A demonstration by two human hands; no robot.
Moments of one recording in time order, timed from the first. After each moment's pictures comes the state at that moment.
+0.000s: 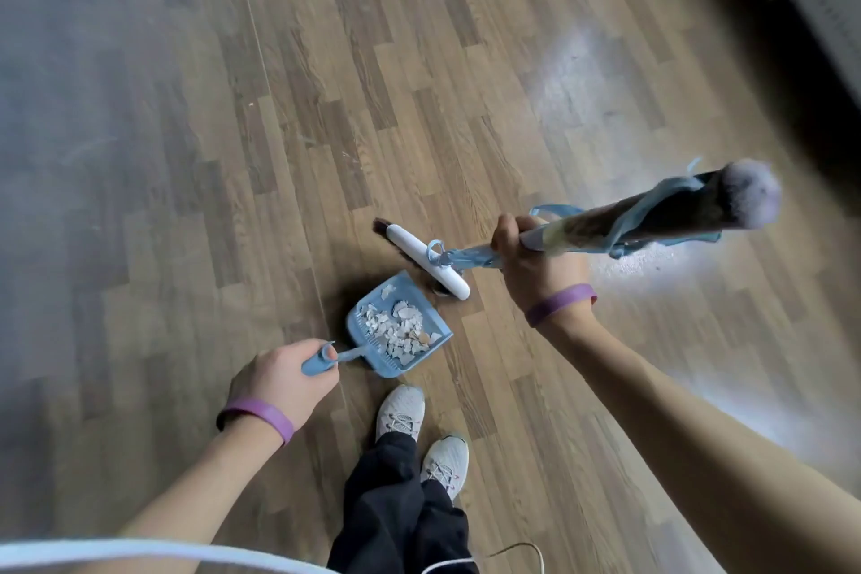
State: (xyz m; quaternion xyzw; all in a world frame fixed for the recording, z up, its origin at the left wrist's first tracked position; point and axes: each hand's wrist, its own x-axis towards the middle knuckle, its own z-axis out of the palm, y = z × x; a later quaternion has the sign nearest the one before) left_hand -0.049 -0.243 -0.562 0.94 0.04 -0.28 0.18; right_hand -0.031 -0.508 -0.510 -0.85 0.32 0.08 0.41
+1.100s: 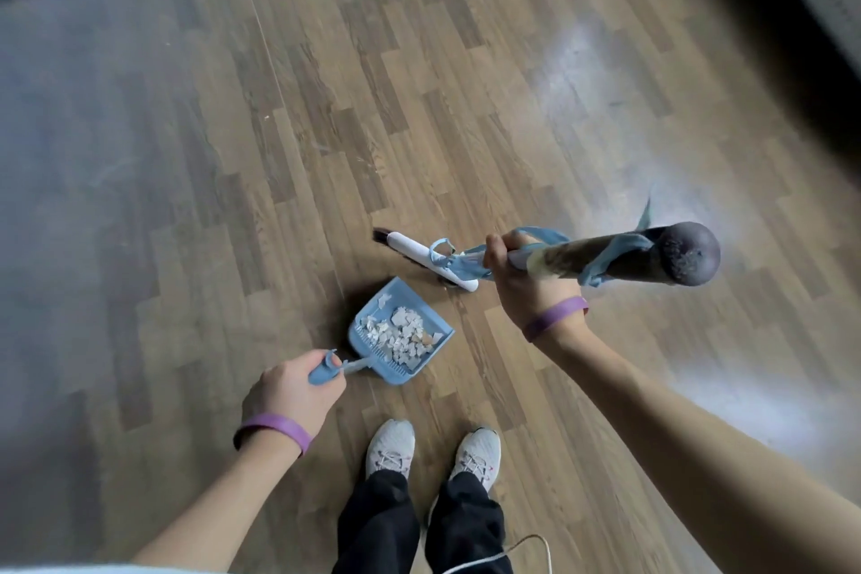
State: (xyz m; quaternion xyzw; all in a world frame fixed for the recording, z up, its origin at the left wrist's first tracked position) left_hand -0.065 -0.189 -0.563 0.94 0.07 -0.26 0.20; right_hand -0.061 -0.450 -0.517 -0.84 0.34 0.13 0.41
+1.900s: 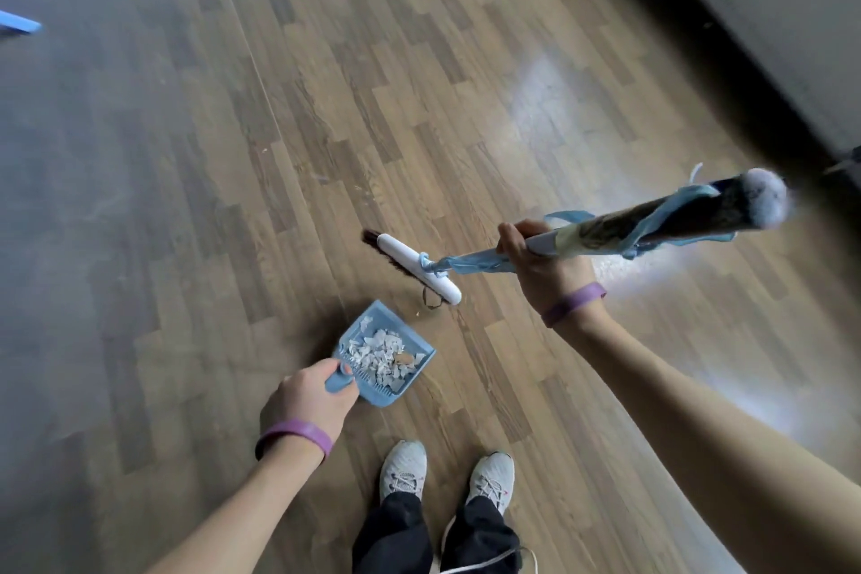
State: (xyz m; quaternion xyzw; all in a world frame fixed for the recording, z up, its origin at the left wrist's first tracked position) left_hand -0.045 -0.148 -0.545 0.95 0.05 -0.25 0.20; right_hand -0.035 -0.413 -0.468 -0.87 0.27 -0.01 0.41
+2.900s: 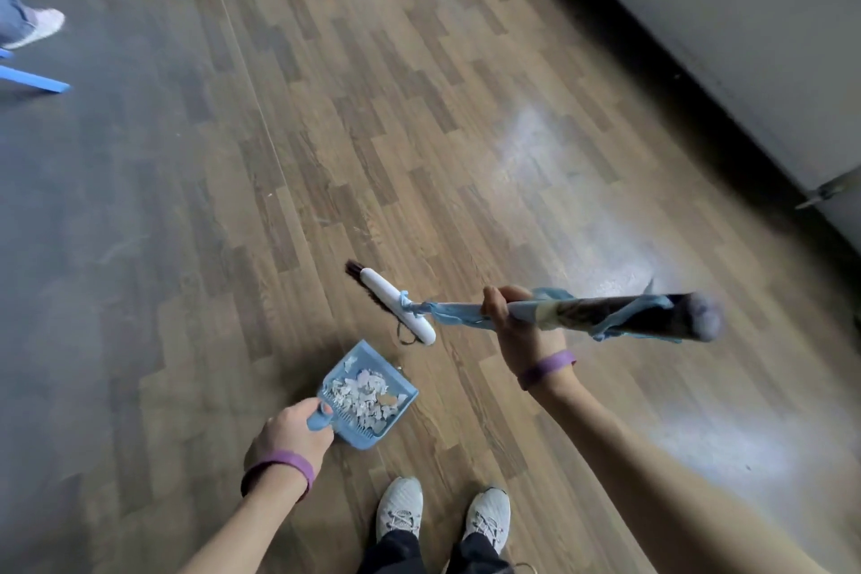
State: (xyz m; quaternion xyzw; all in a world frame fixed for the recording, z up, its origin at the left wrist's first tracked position) left_hand -0.043 -0.130 -0.537 0.94 0.07 -0.29 0.17; right_hand -0.062 -0.402 -0.450 -0.83 0.30 -0.02 0.46
